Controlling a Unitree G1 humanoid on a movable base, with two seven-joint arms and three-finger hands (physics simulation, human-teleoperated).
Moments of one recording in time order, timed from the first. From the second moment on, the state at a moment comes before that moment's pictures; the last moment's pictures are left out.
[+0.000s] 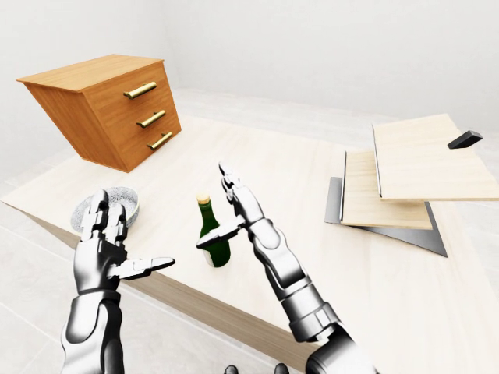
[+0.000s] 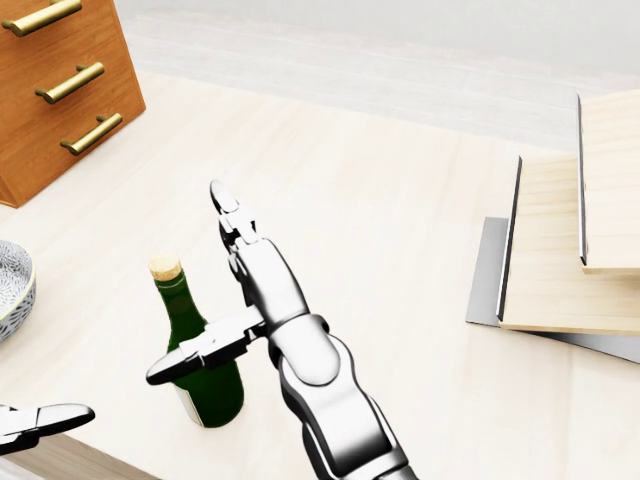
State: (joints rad) left arm 0.11 0.09 0.43 -0.31 -0.24 0.09 -0.21; right arm -0.51 0.27 0.19 0.39 -0.13 0.09 0.08
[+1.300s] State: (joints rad) left arm 0.11 0.09 0.43 -0.31 -0.24 0.09 -0.20; right arm -0.67 0.29 0.15 0.61 -0.10 0.06 0.09
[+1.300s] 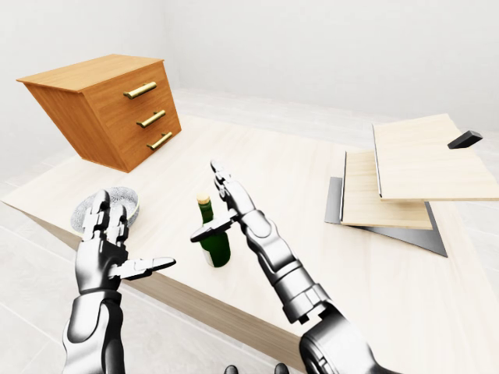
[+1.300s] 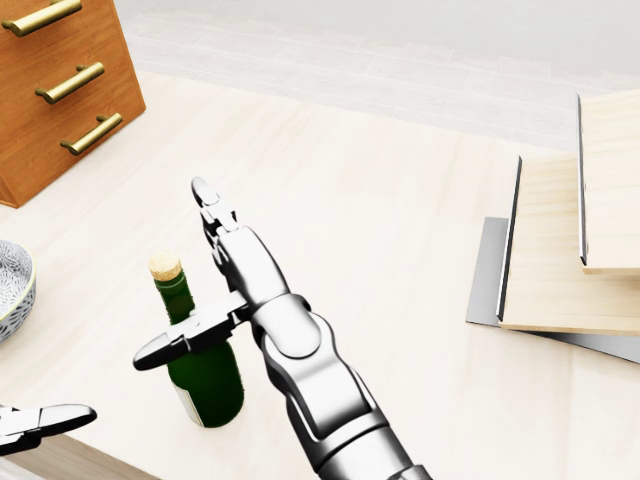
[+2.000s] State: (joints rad) left arm 0.11 0.09 0.43 -0.29 -0.24 0.09 -0.20; right arm -0.68 0.31 0.15 0.64 -0.09 0.05 0.12
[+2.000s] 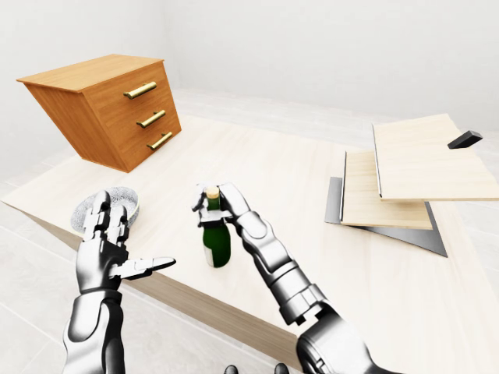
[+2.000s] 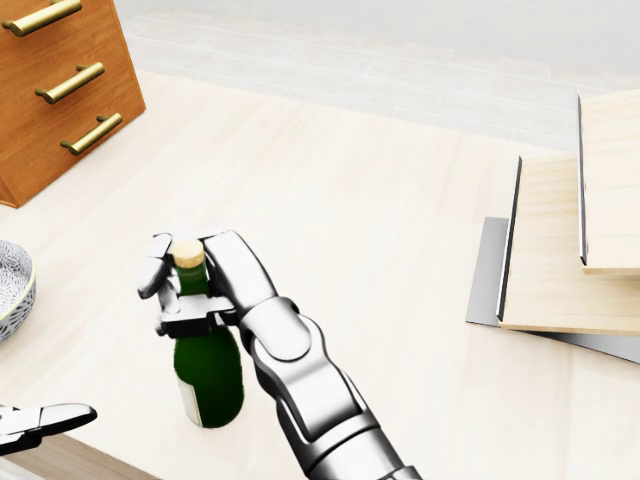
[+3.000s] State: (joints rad) left arm 0.11 0.09 0.41 -0.29 -0.23 0.09 -0.20; right arm -0.65 0.23 0.12 0.38 -0.05 0.09 0.13
